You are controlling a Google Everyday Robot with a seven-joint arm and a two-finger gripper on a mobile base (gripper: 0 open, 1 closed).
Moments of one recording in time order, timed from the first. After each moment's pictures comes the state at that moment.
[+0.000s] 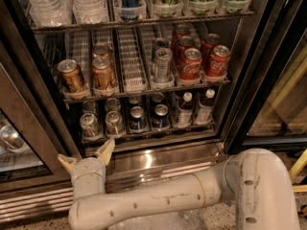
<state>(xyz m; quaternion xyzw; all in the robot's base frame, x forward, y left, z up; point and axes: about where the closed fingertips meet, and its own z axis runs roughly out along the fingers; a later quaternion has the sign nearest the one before) 0.532 0.208 0.650 -0.14 0.76 0.06 0.63</state>
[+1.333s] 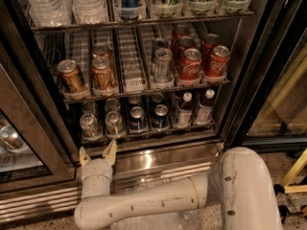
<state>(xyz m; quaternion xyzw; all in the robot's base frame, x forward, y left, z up) 0.567 0.186 0.598 -0.10 0.75 0.00 0.66</state>
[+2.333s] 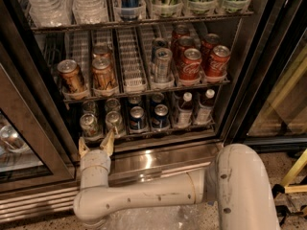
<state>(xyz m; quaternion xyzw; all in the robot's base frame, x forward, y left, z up) 0.595 0.194 0.613 -0.10 0.72 -0.01 0.68</state>
